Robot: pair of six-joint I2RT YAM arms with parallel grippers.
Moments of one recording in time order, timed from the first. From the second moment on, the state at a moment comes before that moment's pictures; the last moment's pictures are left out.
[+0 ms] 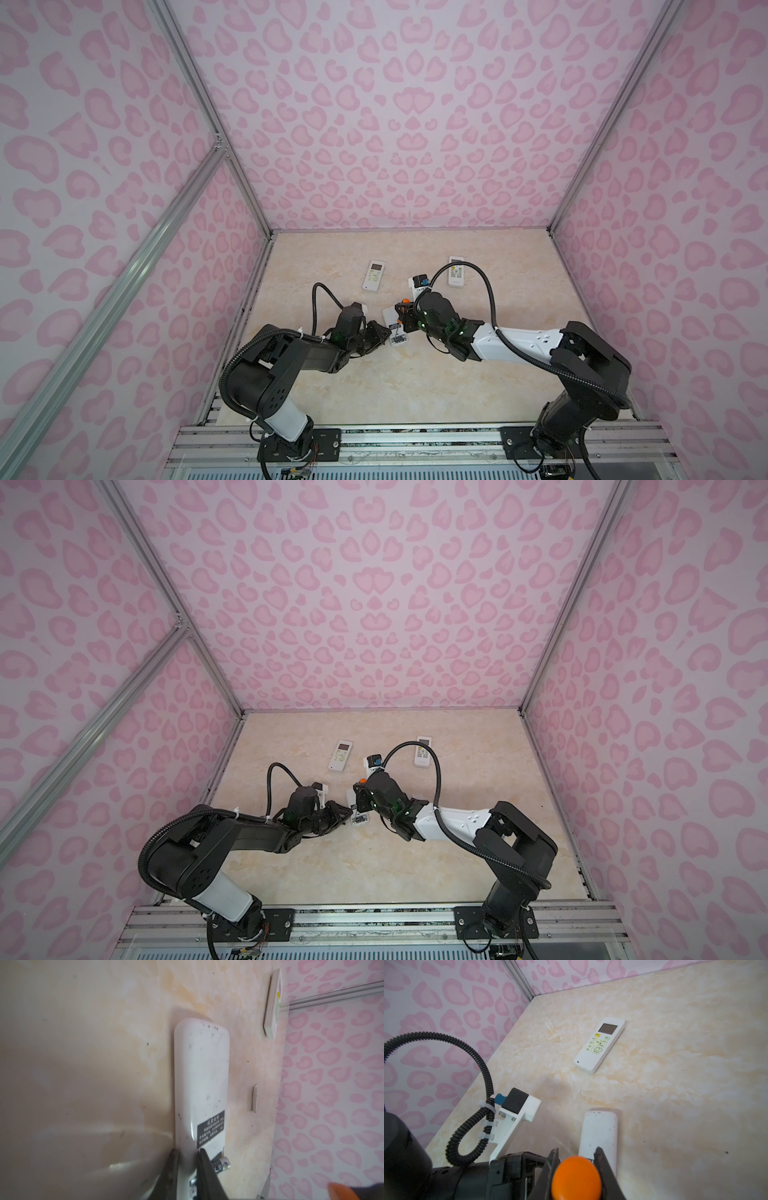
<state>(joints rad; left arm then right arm) -0.49 1.62 0.43 0.49 0.37 -1.02 0.89 1.67 0.89 0.28 0.15 0.56</state>
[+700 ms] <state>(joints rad) -0.49 1.62 0.44 0.48 0.37 -1.01 0.90 1.72 0.92 0.30 0.16 0.52</state>
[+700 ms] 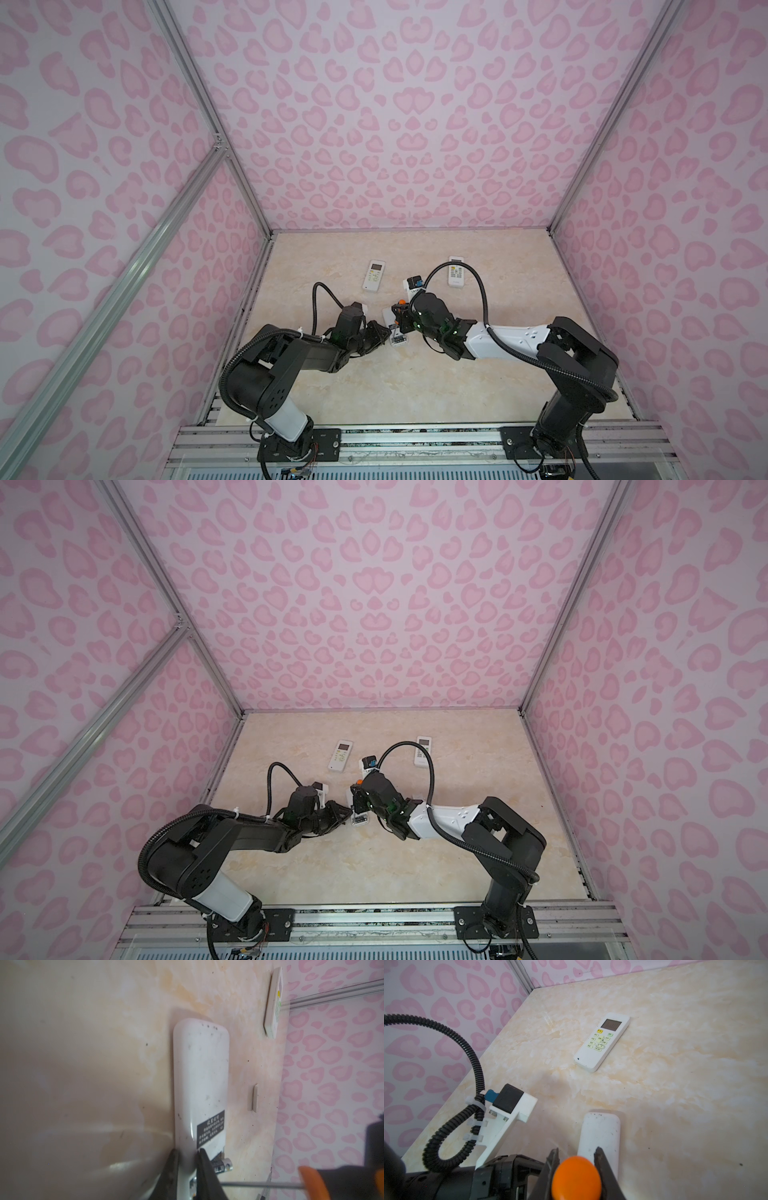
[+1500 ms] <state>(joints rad) -0.49 1.62 0.44 0.47 0.37 -1.00 0.90 1.65 0.92 0.18 0.28 0.39</state>
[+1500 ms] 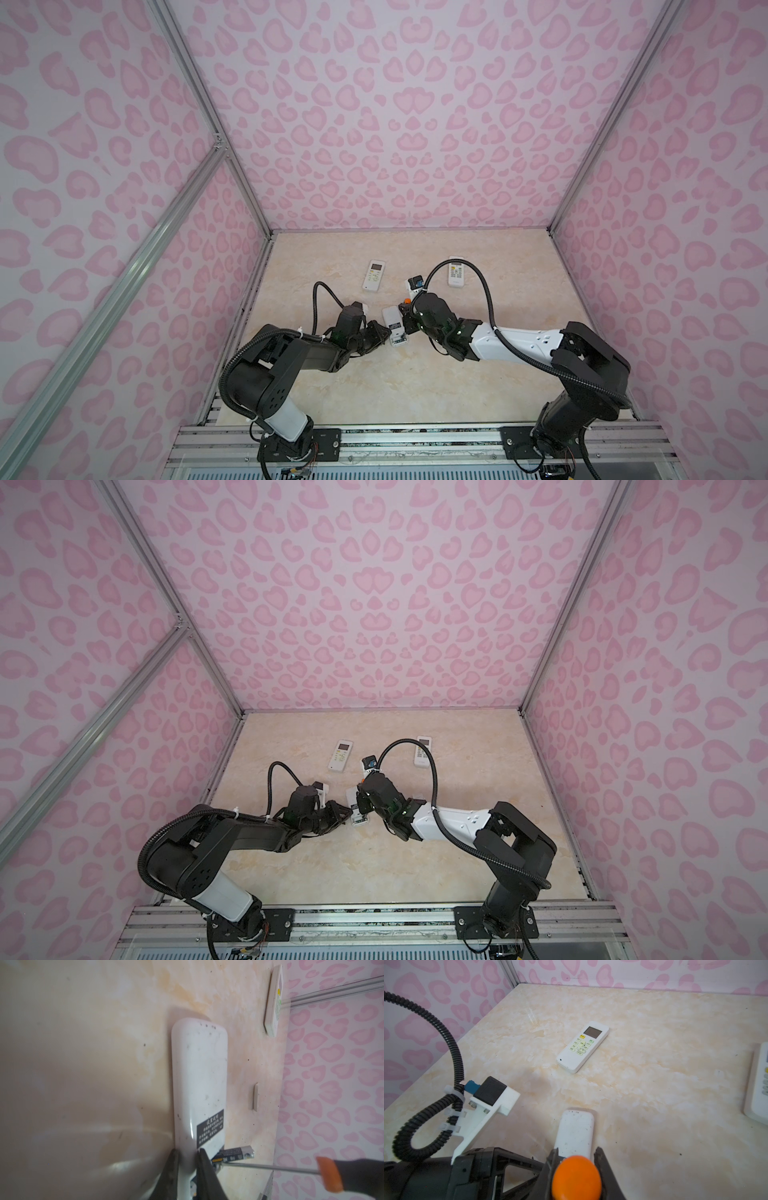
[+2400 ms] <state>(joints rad) -0.49 1.61 0.44 0.45 0.37 -0.99 0.96 1.70 0.98 0.19 0.23 0.34</state>
